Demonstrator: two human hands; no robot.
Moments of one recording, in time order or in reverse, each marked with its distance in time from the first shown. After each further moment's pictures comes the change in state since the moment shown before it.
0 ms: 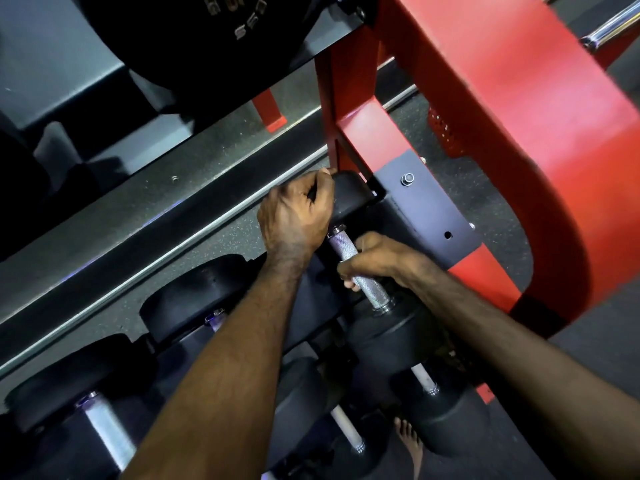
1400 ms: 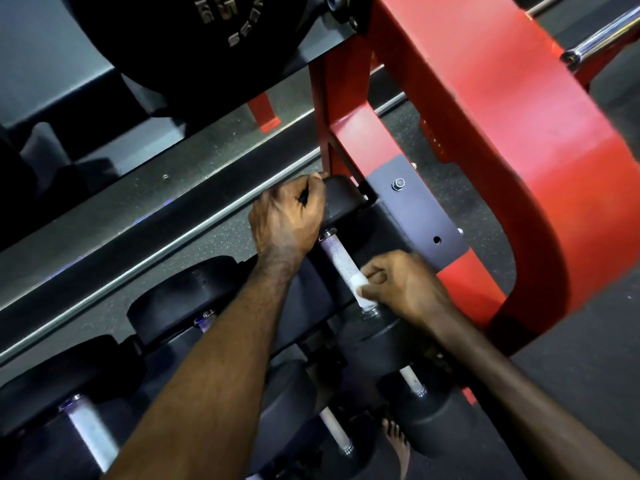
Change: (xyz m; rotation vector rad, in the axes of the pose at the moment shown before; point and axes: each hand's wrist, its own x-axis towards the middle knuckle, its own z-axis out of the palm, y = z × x) left_hand 0.001 0.002 -0.002 -0.038 0.012 -0.030; right_hand -0.050 0.040 -0.003 -0.253 0.370 -0.153
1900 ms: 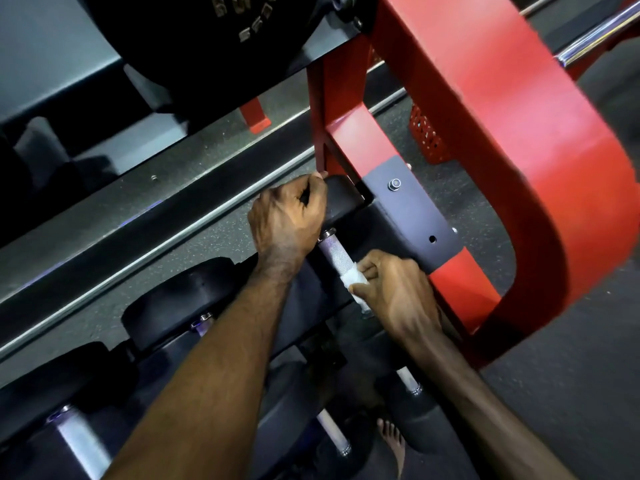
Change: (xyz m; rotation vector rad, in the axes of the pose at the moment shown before) left_hand 0.002 -0.007 0.003 0.026 0.004 0.029; right_hand -0.021 -0.020 0.020 -0.064 0.266 0.037
